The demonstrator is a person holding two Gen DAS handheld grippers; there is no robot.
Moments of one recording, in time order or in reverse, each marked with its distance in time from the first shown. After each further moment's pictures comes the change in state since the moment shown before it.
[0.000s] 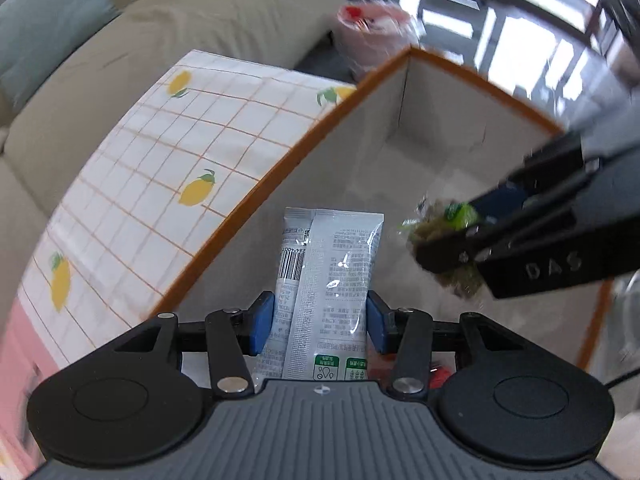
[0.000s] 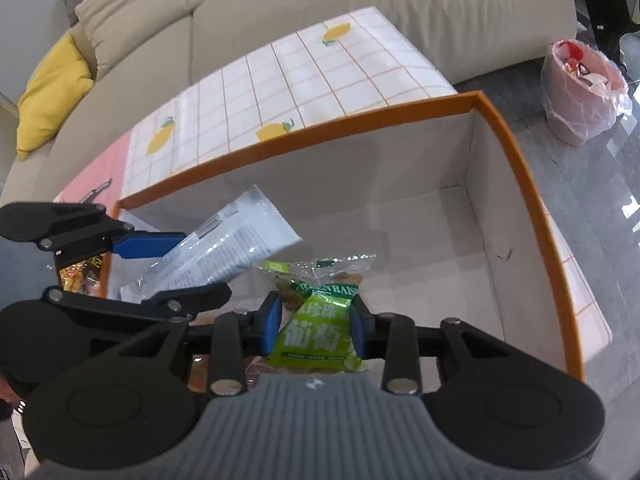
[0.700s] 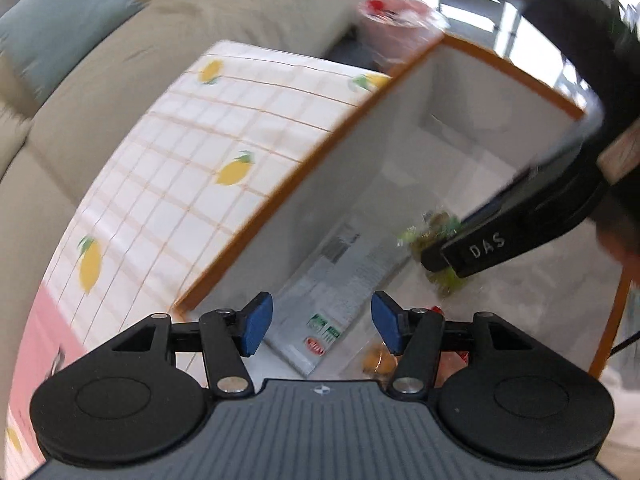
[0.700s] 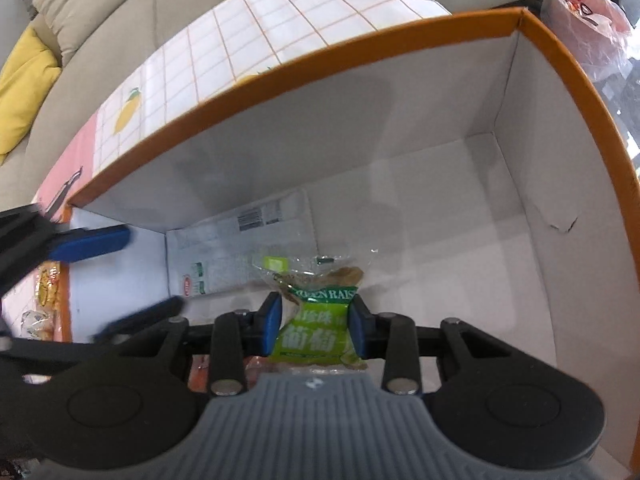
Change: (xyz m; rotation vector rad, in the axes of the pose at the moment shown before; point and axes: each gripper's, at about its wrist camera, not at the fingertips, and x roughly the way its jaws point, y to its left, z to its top) left arm -0.025 0.017 -0.023 -0.078 0.007 0.055; right arm 0.053 0.003 0.010 0.100 0.147 -0.017
